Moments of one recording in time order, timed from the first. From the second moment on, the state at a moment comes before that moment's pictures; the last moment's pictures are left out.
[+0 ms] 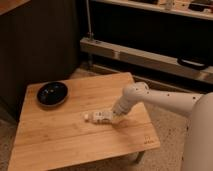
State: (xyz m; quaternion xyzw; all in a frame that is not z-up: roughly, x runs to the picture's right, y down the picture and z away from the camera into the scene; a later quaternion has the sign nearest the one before) arm 0.050 0.157 0.859 -0.32 -0.17 0.06 0.93
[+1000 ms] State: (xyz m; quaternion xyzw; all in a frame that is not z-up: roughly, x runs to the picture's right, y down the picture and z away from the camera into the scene) arm -0.046 -0.009 0.776 -0.26 -0.17 0.02 0.95
